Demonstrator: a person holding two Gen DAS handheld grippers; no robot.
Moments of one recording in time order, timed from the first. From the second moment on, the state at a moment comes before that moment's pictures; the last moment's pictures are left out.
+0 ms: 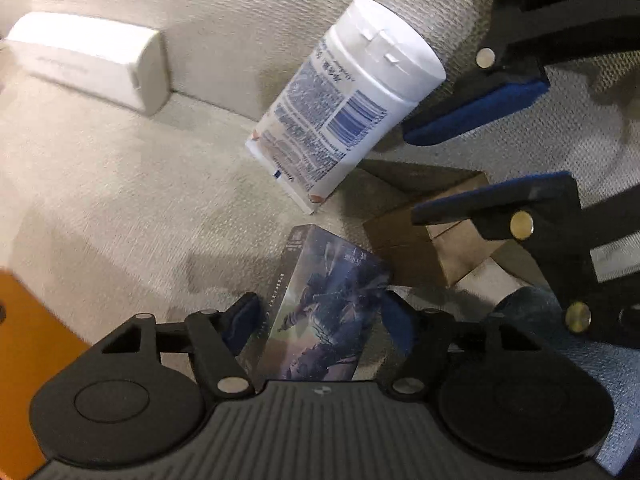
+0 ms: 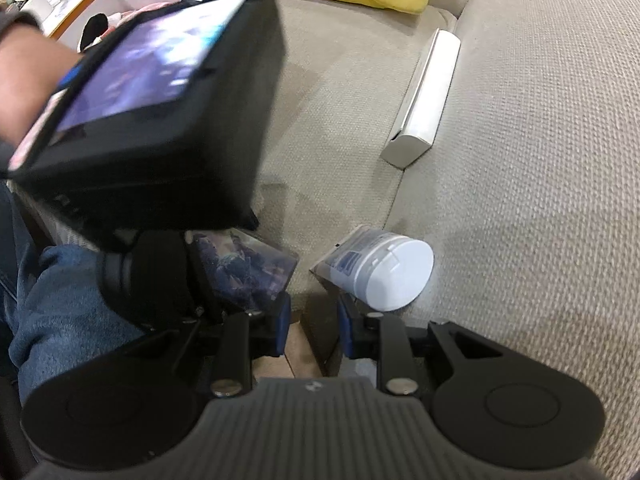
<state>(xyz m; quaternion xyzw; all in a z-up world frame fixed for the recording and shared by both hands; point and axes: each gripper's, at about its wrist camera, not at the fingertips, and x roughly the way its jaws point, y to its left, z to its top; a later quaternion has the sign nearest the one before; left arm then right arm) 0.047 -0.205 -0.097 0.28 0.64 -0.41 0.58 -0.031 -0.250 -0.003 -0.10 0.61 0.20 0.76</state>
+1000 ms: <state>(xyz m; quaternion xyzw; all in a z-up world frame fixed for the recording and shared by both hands) 0.017 -0.159 -0.041 0.25 0.56 -0.37 0.70 -0.068 -0.230 -0.032 -0.30 0.61 0.30 0.67</state>
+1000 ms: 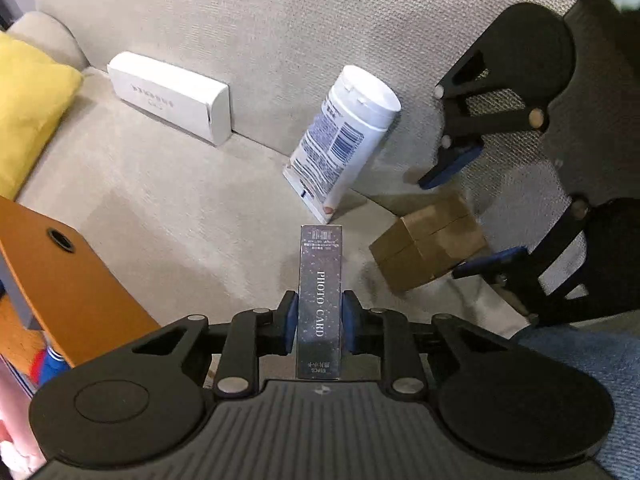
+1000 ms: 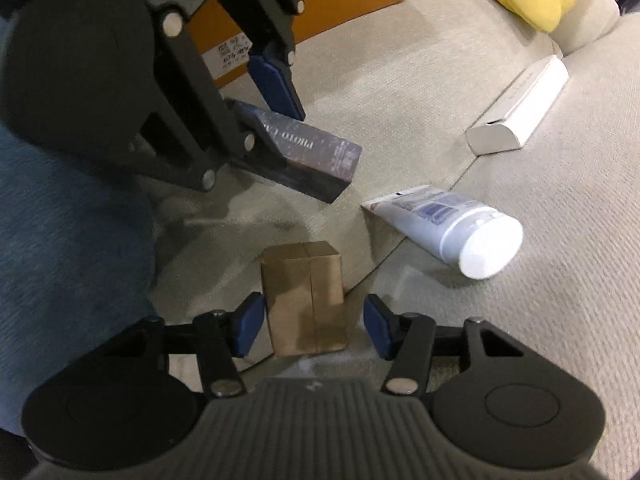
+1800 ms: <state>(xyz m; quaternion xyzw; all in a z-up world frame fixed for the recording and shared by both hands) -0.009 -0.110 0.060 0.12 0.48 -0.34 0.80 -0.049 -0.276 0.036 -0.09 0.57 0.24 0.78</state>
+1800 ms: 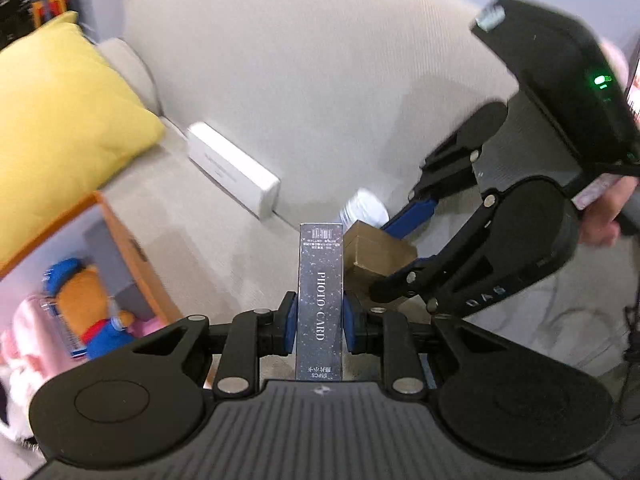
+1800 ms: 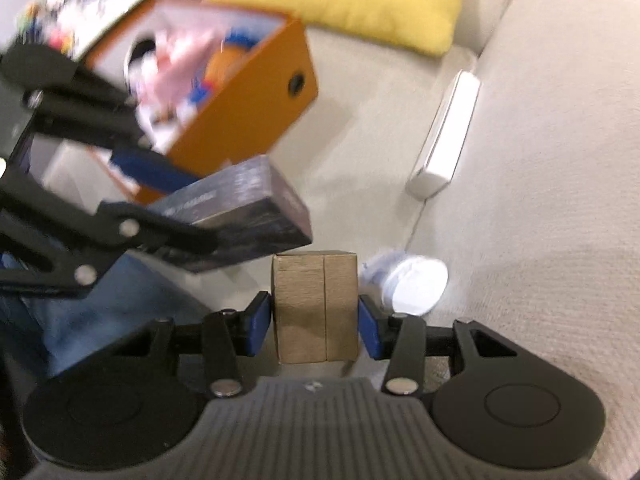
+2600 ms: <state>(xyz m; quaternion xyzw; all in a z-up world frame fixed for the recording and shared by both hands) -0.021 0.104 0.091 -0.09 0.44 -0.22 0.87 0.001 -0.095 0.101 -0.01 0.59 0.22 0.78</state>
